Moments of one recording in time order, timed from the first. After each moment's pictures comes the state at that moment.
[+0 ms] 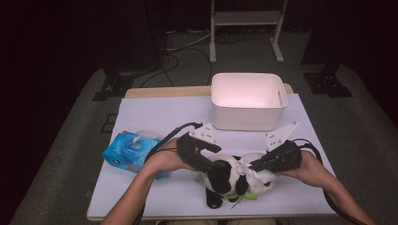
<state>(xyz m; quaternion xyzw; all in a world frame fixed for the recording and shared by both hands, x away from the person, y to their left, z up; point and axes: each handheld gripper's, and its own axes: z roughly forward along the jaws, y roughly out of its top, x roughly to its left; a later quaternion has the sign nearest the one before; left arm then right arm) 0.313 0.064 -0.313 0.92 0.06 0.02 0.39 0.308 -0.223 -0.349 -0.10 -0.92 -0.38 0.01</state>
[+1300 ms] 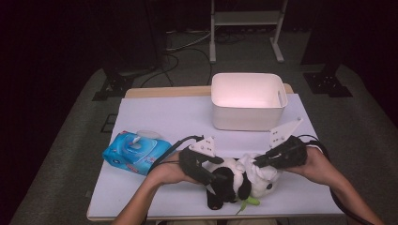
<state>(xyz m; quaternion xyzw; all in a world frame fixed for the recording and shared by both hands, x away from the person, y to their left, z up) 0.299 0.057 -0.346 0.91 0.06 -0.01 0.41 0.305 -0.229 -0.328 -0.11 -0.93 -0.35 -0.02</state>
